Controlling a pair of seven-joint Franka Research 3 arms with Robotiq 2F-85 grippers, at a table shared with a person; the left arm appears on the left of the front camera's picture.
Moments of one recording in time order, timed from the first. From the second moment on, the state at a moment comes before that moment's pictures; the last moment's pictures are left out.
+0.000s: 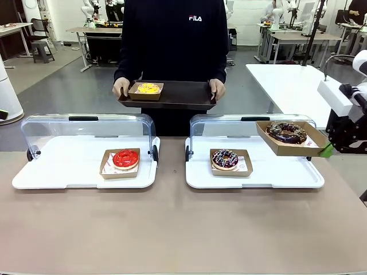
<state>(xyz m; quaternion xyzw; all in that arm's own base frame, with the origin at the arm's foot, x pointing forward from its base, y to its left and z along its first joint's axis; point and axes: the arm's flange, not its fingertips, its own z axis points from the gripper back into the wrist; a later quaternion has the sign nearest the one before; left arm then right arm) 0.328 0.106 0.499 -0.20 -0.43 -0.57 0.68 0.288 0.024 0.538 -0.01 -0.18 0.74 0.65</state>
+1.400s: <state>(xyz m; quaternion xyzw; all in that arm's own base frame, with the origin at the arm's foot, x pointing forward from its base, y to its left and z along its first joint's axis) 0.328 0.106 0.499 -0.20 -0.43 -0.57 0.67 0.288 0.024 0.538 -0.01 -0.18 0.74 0.65</state>
